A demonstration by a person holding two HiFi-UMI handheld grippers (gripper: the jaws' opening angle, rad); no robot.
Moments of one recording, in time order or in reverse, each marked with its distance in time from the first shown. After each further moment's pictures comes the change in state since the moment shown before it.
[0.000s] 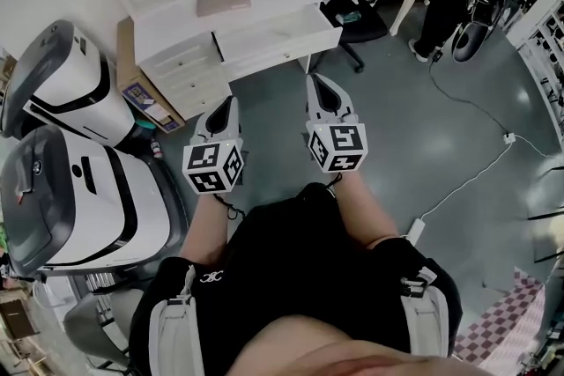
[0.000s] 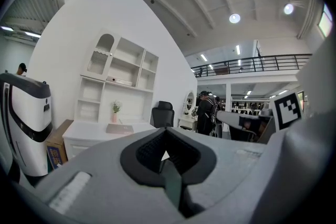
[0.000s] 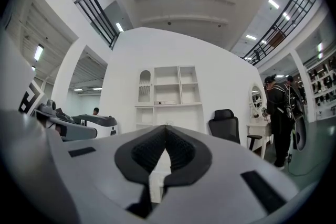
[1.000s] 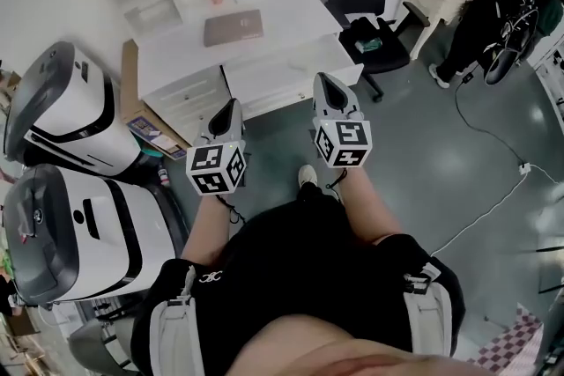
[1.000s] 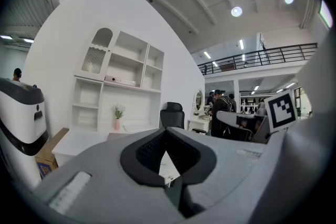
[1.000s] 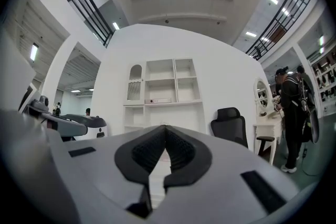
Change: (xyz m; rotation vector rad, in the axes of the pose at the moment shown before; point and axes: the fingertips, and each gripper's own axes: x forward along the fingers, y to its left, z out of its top) left arm 0.180 0.081 0.017 0.044 -0.013 0.061; right arm 0.199 -0.089 -0.033 0.023 -0.014 0.014
